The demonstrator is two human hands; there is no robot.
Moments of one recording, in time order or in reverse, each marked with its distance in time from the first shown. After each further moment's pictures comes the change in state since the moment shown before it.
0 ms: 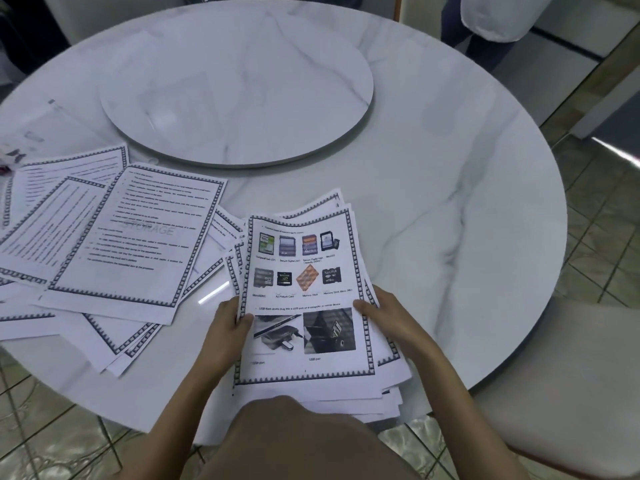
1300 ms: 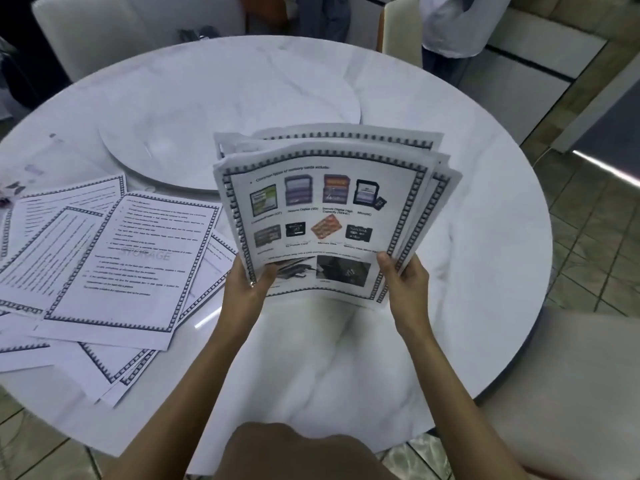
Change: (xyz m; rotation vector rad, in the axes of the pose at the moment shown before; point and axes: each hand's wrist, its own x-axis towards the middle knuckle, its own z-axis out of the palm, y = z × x) left_hand 0.028 0.082 0.004 -0.406 0.061 0.384; right_hand 0.003 -0.051 -0.011 0.345 0.525 -0.546
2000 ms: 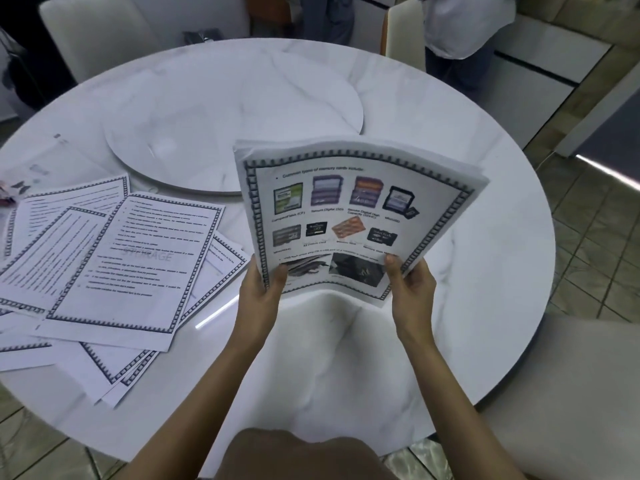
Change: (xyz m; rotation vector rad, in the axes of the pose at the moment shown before) left_hand -0.004 -0.005 0.019 0.015 0.029 -0.013; right_hand -0.001 0.007 0.000 0.052 0.089 -0.033
